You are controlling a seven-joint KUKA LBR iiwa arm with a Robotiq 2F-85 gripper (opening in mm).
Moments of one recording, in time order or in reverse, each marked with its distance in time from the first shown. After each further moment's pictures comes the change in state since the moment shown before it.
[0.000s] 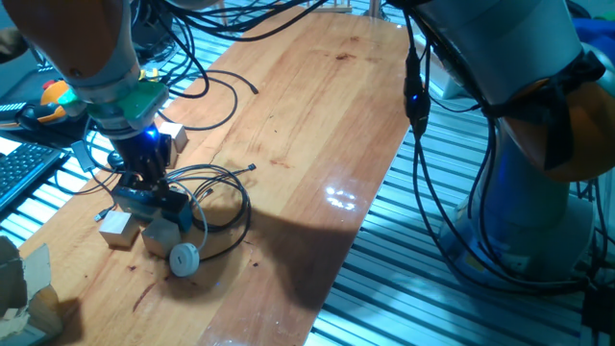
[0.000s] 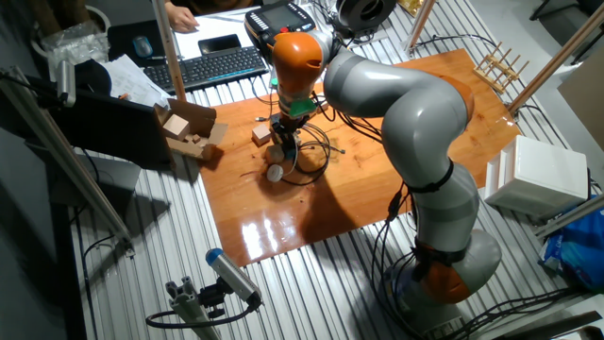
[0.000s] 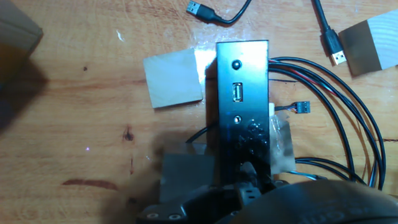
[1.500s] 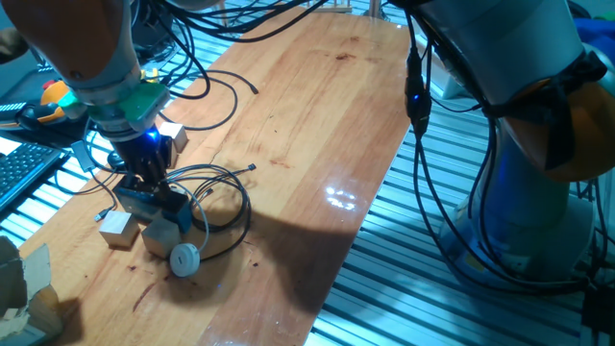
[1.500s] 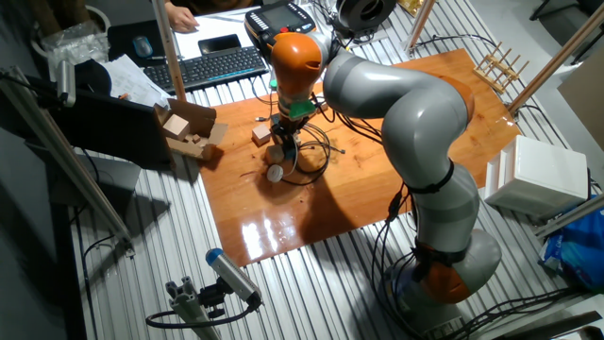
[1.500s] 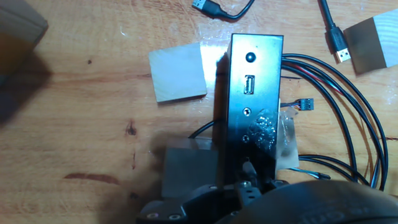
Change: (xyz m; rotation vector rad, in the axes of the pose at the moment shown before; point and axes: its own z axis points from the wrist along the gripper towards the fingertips) arm 0.003 0.000 0.001 0.004 -0.009 -0.013
